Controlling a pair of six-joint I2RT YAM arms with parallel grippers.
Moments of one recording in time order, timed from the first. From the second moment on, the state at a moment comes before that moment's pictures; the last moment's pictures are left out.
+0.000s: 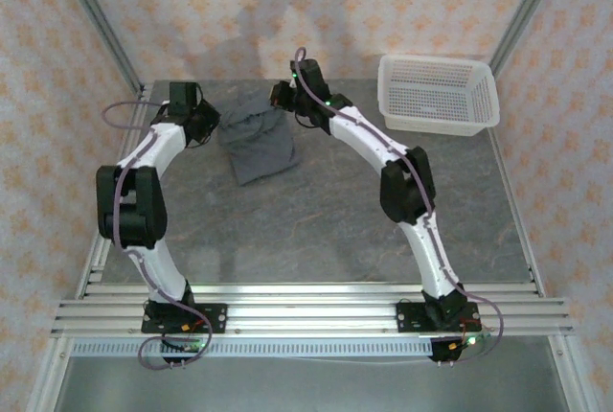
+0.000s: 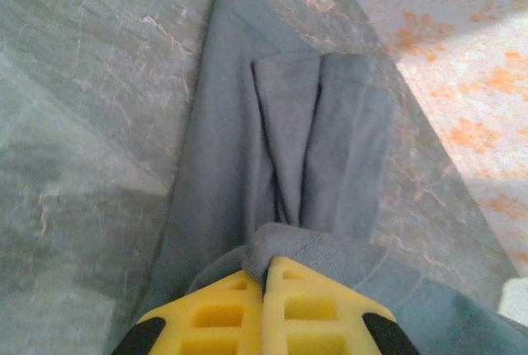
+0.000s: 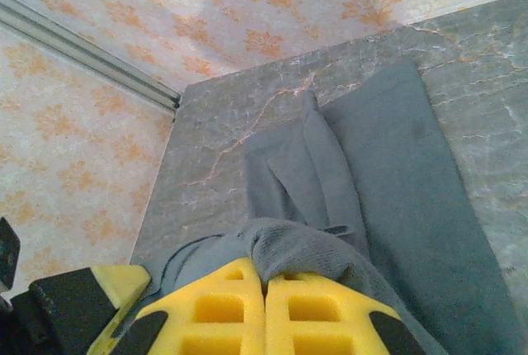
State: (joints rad) left arm 0.06 1.86 1.40 -0.33 0.10 -0.90; right arm 0.59 2.38 2.23 -0.32 -0.17 0.71
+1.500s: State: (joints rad) left arm 0.07 1.83 1.05 -0.20 0.27 -0.76; right arm 0.57 2.45 2.02 -0.34 -0.39 0.63
